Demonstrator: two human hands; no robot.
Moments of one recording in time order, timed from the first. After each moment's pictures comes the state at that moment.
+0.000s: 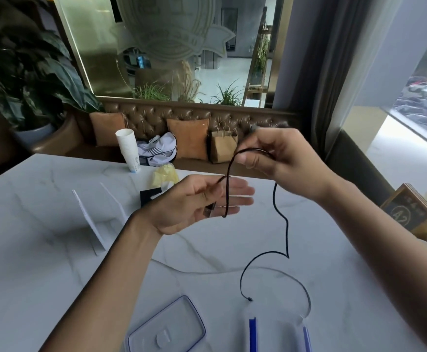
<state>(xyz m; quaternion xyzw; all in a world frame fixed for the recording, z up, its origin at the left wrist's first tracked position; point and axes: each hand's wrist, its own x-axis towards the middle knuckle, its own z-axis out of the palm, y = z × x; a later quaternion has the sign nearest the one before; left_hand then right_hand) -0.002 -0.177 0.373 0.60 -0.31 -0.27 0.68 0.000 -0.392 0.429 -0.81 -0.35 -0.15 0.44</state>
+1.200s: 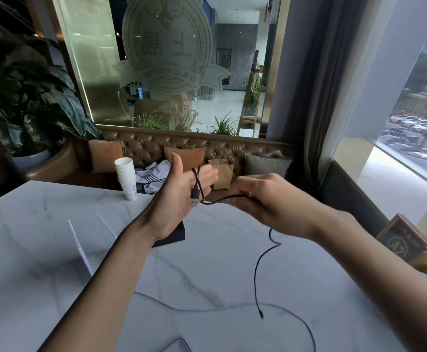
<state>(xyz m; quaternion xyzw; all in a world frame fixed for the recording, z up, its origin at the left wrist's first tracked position) 0.033 -0.170 0.413 0.62 -0.17 -0.12 0.76 0.002 -0.376 0.443 -0.89 -0.39 -0.16 0.18</state>
